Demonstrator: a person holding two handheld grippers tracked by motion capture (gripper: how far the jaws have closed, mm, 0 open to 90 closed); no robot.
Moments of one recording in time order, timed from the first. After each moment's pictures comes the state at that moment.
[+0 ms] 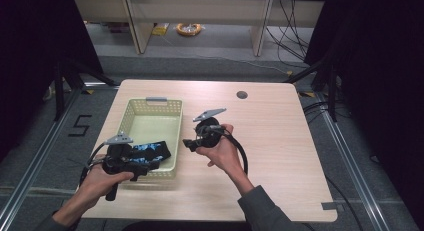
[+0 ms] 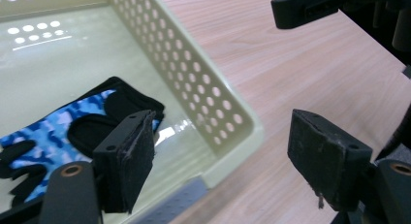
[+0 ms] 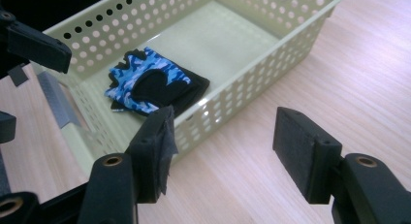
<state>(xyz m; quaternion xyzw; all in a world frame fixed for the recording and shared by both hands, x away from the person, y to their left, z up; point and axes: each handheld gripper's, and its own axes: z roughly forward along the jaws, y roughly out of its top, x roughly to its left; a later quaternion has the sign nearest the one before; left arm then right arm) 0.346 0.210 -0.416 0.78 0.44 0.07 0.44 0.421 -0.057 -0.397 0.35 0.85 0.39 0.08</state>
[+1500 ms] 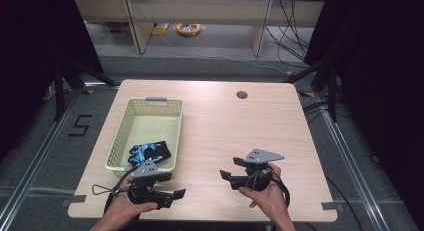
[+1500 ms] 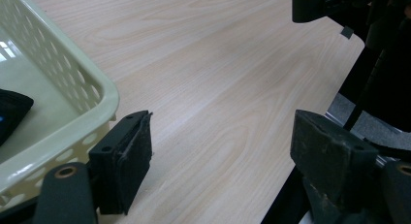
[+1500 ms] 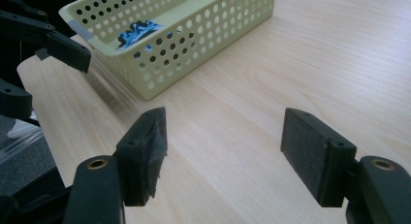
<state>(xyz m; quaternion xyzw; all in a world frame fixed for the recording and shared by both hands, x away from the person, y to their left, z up) 0.298 0.150 -0.453 0.80 0.36 0.04 0.48 0.328 -0.172 -0.440 0.37 0.80 0.47 0.10</state>
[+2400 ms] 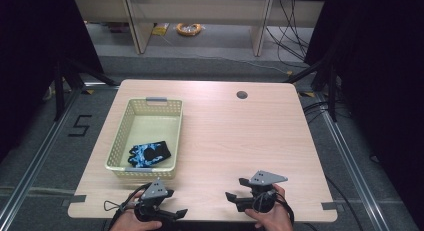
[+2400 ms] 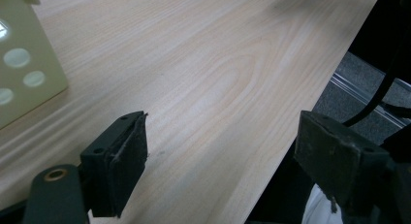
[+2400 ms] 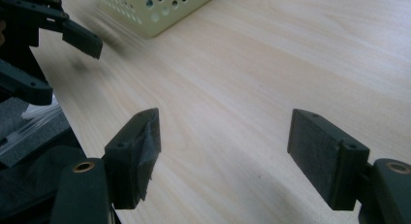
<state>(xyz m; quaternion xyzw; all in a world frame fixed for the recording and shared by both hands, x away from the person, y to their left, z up) 0.276 0.143 -0.508 0.83 0.34 0.05 0.43 0.298 -0.192 -0.493 0.37 0.81 0.45 0.07</state>
